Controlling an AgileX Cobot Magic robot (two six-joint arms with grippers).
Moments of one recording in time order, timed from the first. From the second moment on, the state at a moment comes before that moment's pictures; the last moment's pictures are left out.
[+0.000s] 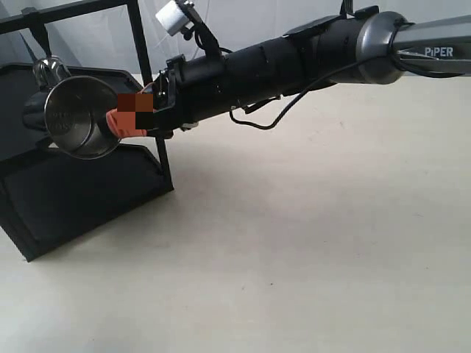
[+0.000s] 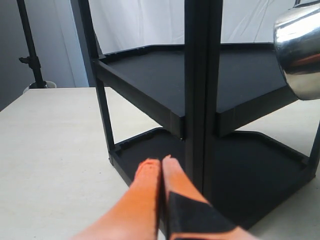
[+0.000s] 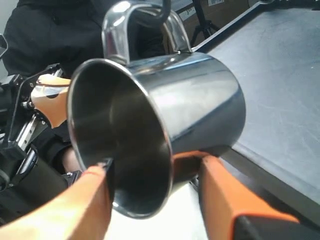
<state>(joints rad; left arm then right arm) 0.02 0.00 0.00 0.04 0.24 -0.01 0.55 2.05 -1.46 1.54 1.13 -1.60</state>
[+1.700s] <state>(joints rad) 0.02 0.00 0.00 0.04 0.24 -0.01 0.16 1.27 -0.93 0.93 0.55 -0.85</state>
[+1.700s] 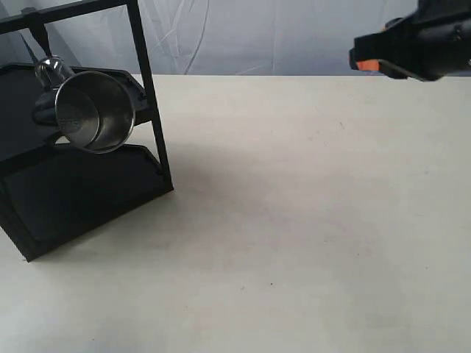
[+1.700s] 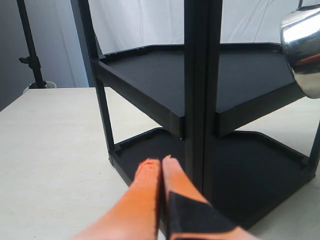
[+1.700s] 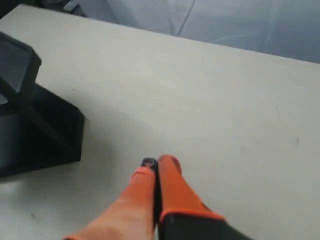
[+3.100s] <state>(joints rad) 0.02 0.00 0.00 0.04 0.24 -0.01 0.16 0.35 -0.34 0.10 0.20 -0.03</state>
